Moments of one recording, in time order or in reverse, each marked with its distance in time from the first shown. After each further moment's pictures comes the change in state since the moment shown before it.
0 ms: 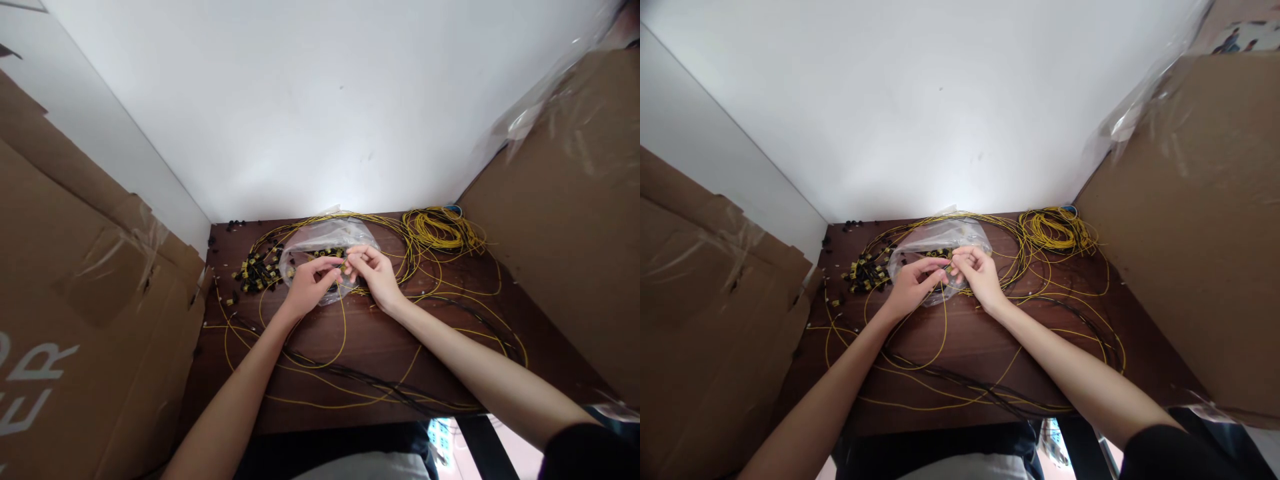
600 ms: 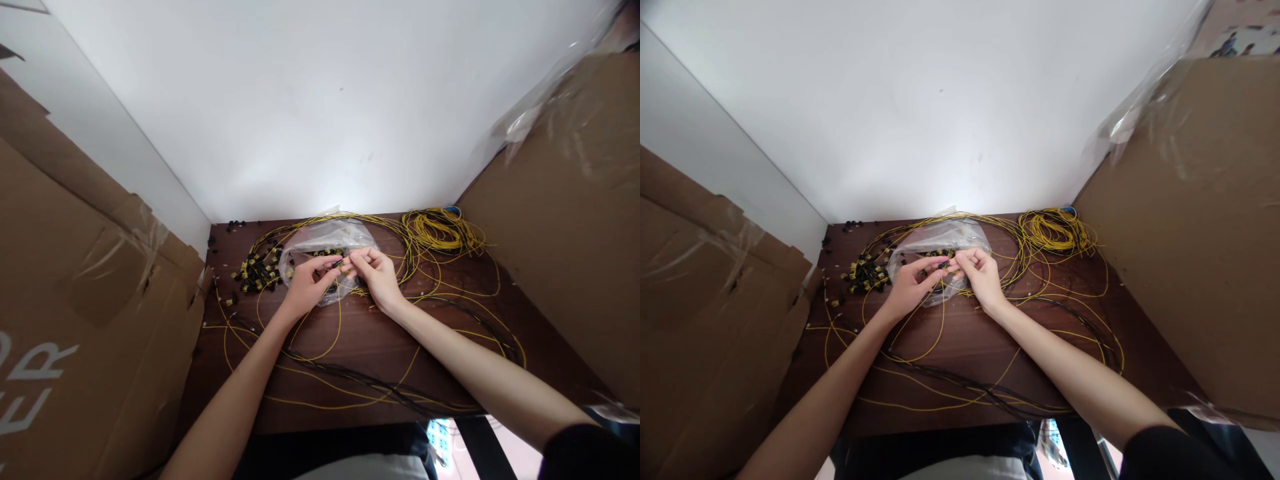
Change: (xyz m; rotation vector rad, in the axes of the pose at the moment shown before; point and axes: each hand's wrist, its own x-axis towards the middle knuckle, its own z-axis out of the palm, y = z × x) left_hand 0.001 0.000 0.000 0.139 0.090 -0.016; right_hand 0.000 0.001 0.000 0.045 0.060 0.001
